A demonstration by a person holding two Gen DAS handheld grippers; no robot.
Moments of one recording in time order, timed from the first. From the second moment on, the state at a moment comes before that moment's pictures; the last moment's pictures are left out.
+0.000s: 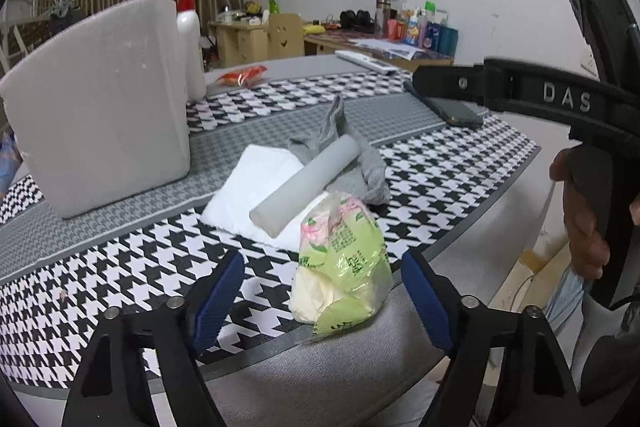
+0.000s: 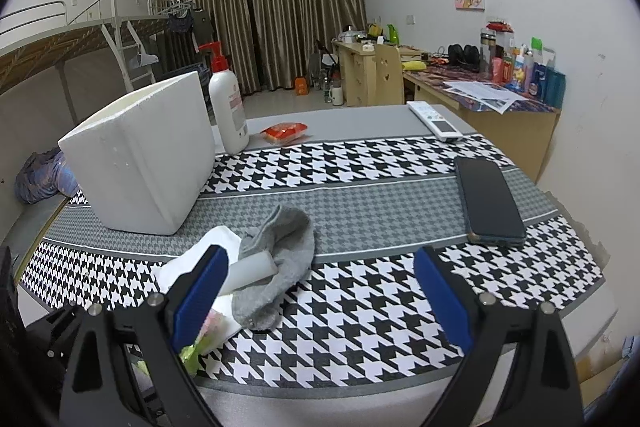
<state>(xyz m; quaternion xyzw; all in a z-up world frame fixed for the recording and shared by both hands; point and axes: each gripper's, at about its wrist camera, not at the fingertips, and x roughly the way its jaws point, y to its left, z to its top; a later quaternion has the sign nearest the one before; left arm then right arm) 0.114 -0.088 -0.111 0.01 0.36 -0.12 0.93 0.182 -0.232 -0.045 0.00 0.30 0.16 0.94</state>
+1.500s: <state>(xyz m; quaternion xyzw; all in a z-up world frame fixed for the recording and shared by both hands) 0.119 -0.050 -0.091 -0.01 0.33 -0.13 0.93 0.261 -0.175 -0.085 -0.03 0.40 0.22 0.89</state>
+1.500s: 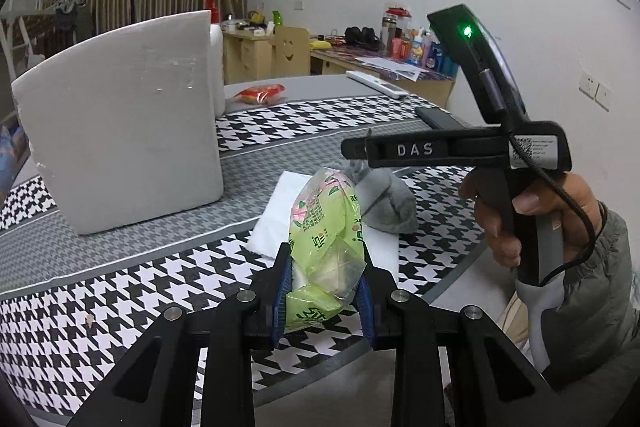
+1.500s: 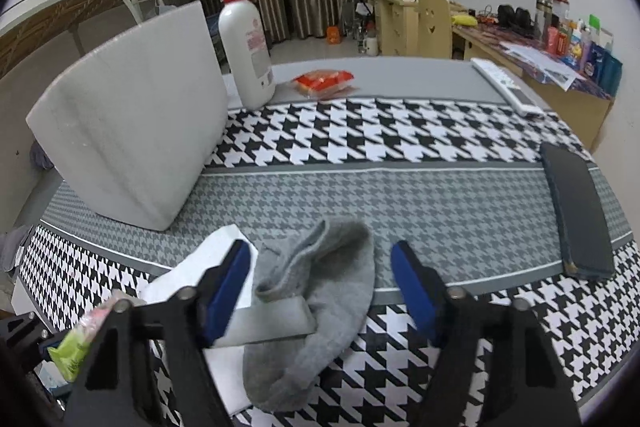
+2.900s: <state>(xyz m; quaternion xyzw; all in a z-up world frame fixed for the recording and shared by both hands) 0.135 -0.033 -0.052 0.01 0.29 -0.11 0.95 0.238 -0.183 -0.030 -0.03 0.32 0.21 0.92</state>
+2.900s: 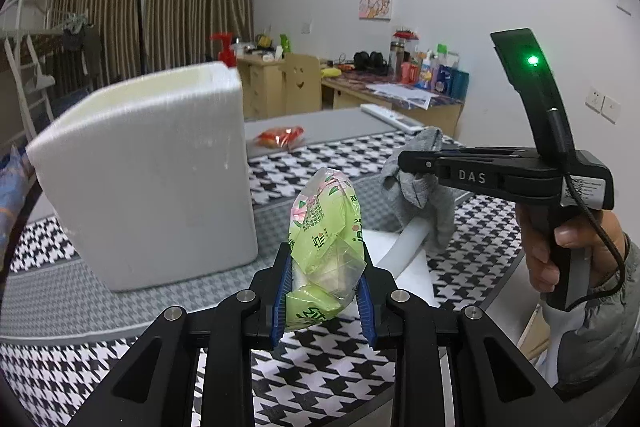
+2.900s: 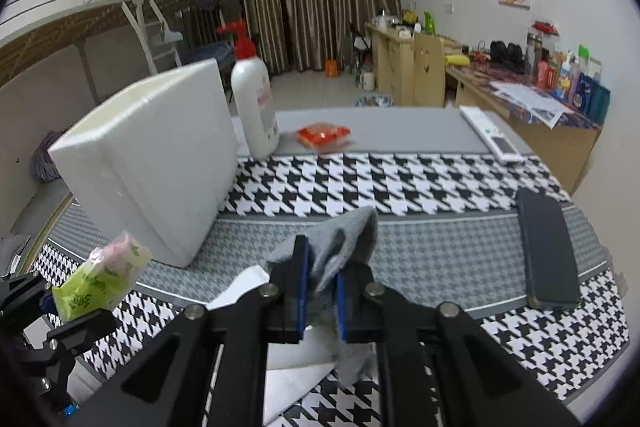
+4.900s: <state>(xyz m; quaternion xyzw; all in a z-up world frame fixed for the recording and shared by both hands) 0.142 0.033 0.049 0.00 0.16 -0.03 0.99 0.219 -0.145 0.059 -0.03 0.19 0.28 0.94</state>
